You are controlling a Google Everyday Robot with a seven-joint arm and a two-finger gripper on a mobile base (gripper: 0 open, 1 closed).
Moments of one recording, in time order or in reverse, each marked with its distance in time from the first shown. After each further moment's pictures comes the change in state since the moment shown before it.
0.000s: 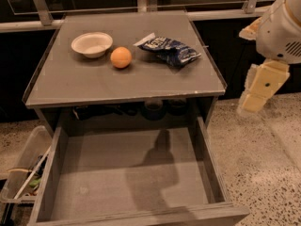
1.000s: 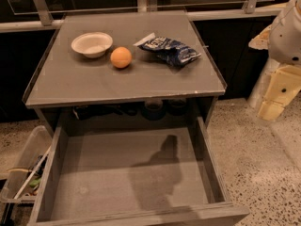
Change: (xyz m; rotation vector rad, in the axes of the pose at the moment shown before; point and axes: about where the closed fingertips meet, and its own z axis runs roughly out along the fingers) arm 0.021 0.016 -0.006 -0.082 0.064 0.020
